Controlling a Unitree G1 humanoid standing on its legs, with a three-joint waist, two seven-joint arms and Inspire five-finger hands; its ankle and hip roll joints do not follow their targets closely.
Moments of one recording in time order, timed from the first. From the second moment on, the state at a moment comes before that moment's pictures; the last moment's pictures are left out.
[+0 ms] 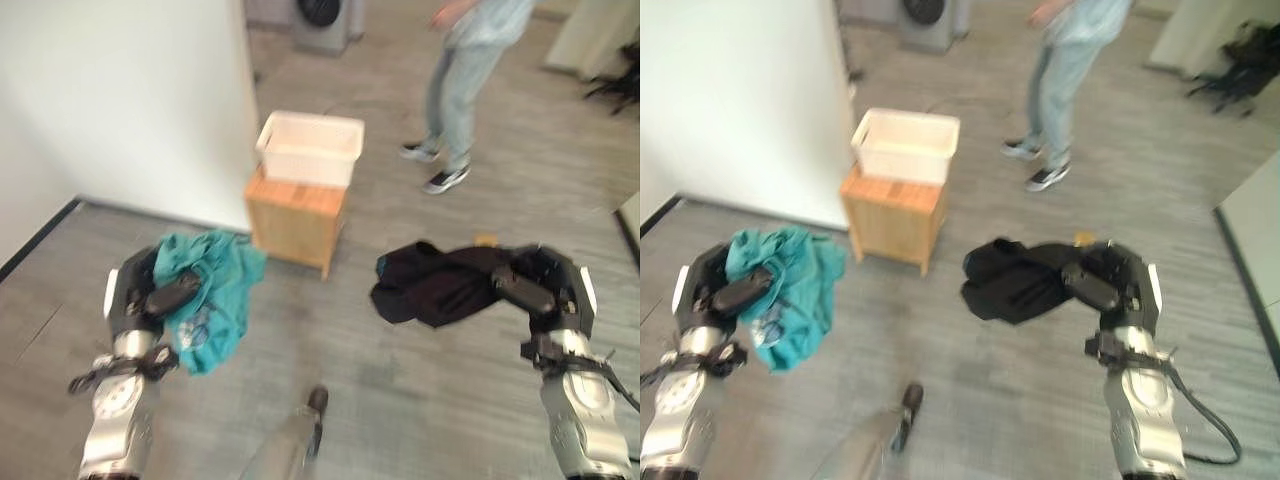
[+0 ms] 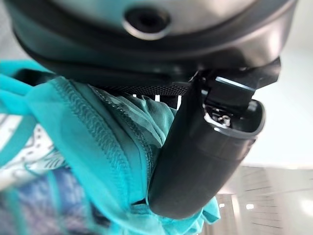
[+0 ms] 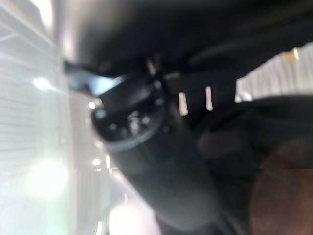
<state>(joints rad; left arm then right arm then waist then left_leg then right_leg) 0.11 0.47 0.16 0.12 -0.51 -0.18 0.10 0.07 -0.57 -0.19 0.06 0.52 -0.13 -0.09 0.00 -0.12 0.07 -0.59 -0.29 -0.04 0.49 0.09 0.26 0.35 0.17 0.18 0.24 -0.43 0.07</state>
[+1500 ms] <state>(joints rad) -0.28 0.69 0.10 0.00 -0.39 -0.22 0.14 -0.03 -0.61 -0.27 0.04 0.41 -0.11 -0.05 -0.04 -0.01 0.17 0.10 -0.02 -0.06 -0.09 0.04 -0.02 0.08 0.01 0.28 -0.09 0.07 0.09</state>
